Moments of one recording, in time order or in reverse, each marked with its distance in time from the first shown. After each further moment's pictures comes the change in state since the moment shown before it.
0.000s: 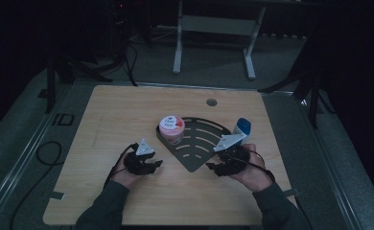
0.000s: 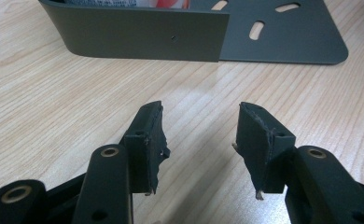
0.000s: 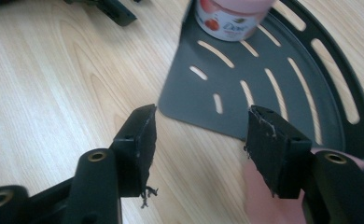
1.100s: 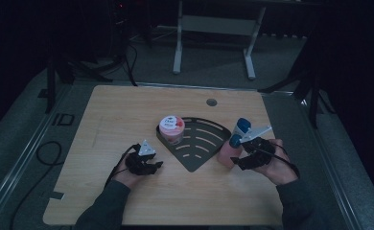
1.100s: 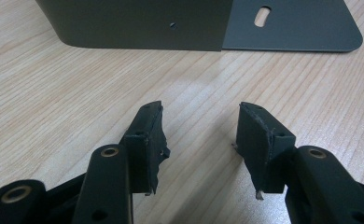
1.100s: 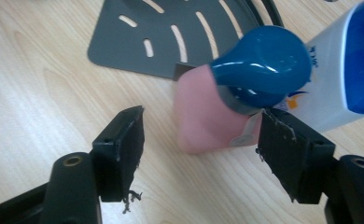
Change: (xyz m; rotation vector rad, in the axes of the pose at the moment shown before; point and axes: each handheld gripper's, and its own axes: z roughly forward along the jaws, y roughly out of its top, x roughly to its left) left arm 0.000 -0.001 0.007 0.028 0.002 0.007; right arm -0.054 -0.035 -0.024 0.088 -0.089 0.084
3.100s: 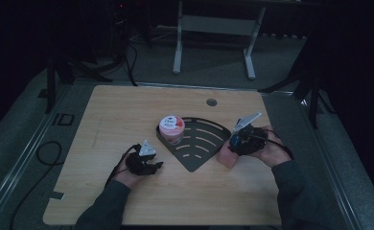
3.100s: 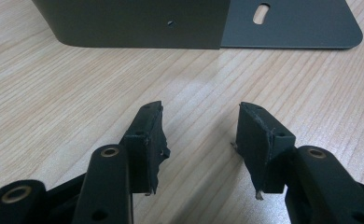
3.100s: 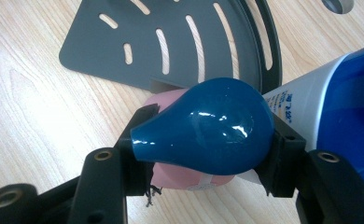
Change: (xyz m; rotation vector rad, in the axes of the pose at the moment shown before) left arm -0.001 0.000 0.001 0.009 0.000 0.011; right arm -0.029 0.026 0.025 0.052 0.047 -0.075
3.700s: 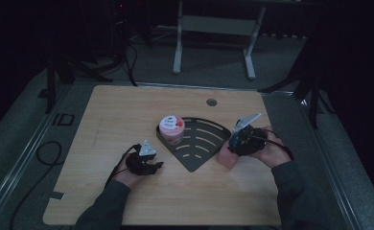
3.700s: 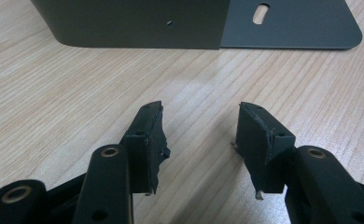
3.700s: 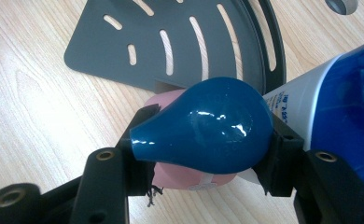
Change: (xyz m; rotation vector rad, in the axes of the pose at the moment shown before) left arm 0.000 0.000 0.001 -0.003 -0.003 -0.002; right arm 0.002 0.000 0.000 -0.003 0.005 -0.002
